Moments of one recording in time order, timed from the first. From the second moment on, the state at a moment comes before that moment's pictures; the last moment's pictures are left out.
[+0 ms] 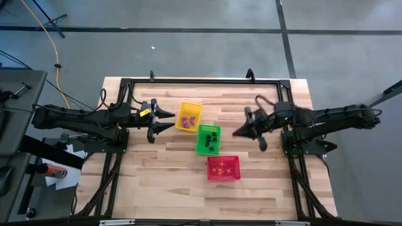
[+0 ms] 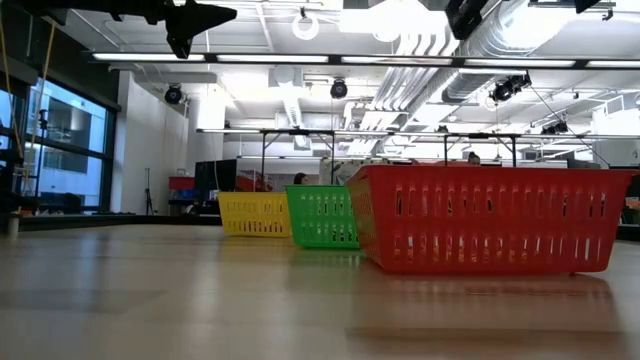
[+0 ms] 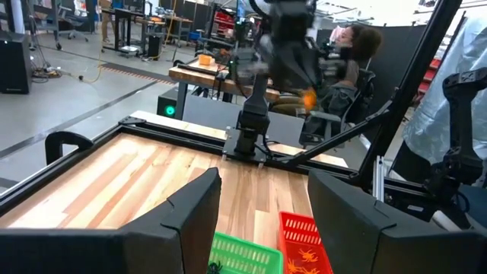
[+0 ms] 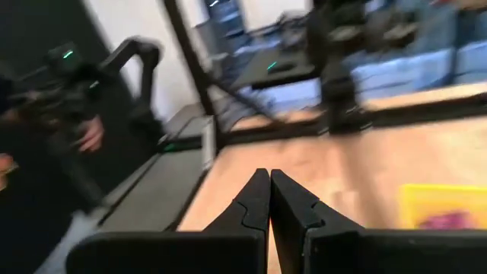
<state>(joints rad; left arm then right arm) -0.01 0.76 0.51 0.23 -0.07 -0.21 0.02 0.88 0.67 0.12 -0.25 0.22</state>
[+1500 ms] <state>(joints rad) -0.01 0.76 0.51 0.23 -0.07 -0.21 0.23 1.56 0.79 -0.03 -0.34 0.37</state>
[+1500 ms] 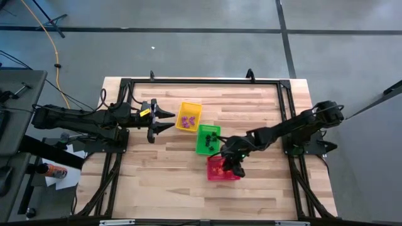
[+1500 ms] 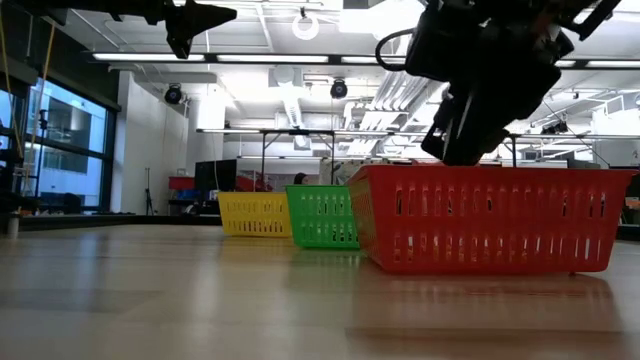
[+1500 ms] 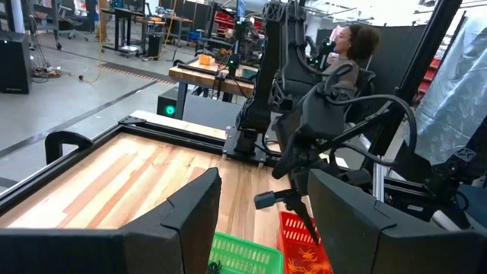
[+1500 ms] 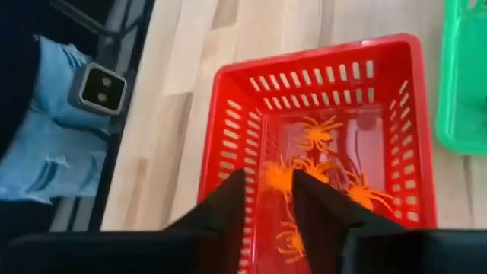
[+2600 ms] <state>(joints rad) -0.01 0.76 0.51 0.23 -0.07 -0.21 0.08 1.04 0.55 0.49 0.13 0.25</state>
